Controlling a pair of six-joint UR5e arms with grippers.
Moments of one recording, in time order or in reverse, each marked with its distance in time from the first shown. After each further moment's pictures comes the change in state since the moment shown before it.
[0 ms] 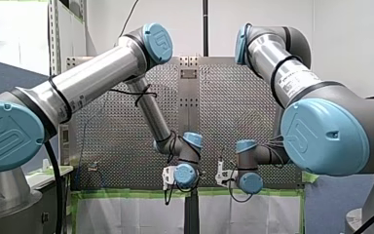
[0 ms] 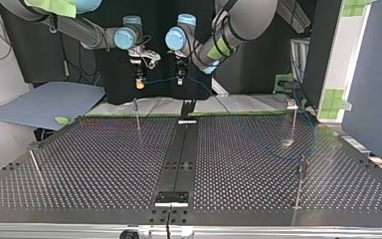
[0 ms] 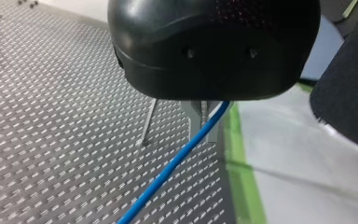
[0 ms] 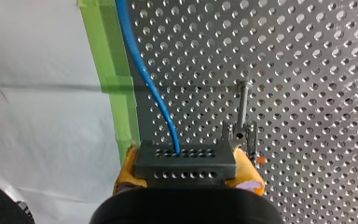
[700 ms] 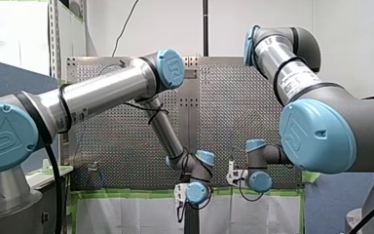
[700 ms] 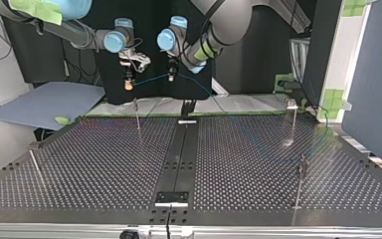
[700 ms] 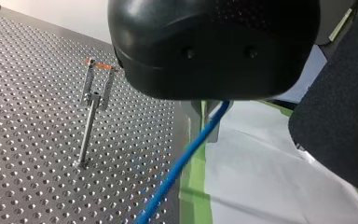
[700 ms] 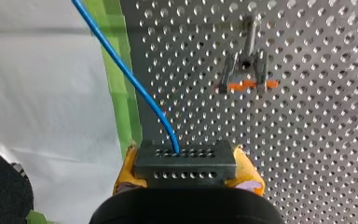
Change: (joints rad) left arm -0.045 -0.189 0.202 -0.032 0.011 -0.070; right arm -0.092 0.000 0.001 0.018 -0.008 -0.016
